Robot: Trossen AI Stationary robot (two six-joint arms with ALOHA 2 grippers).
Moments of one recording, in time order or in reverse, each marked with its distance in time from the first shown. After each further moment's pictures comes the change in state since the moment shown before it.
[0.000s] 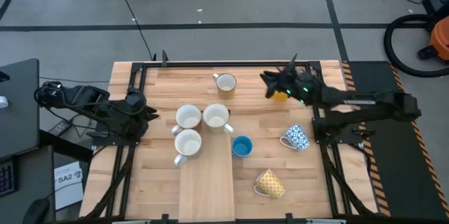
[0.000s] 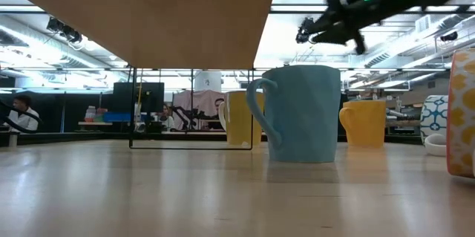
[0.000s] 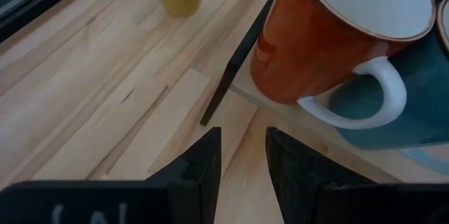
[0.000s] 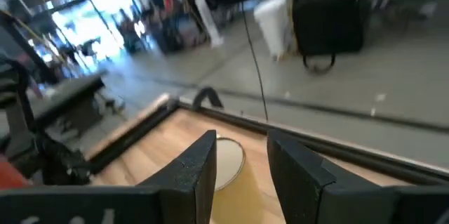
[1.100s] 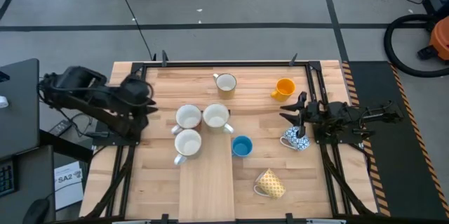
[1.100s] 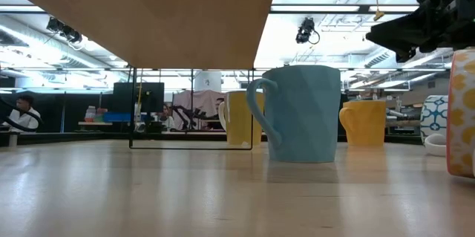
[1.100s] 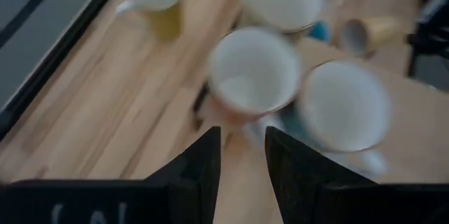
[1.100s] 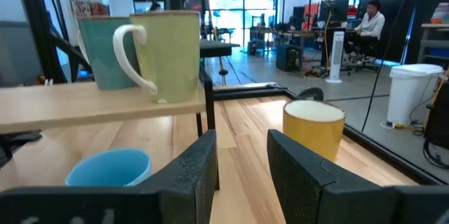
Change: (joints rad) left arm 0.000 0.500 0.811 -0.450 0.054 0.074; right arm 0.421 -0.921 -0.530 -0.160 -0.064 -0.463
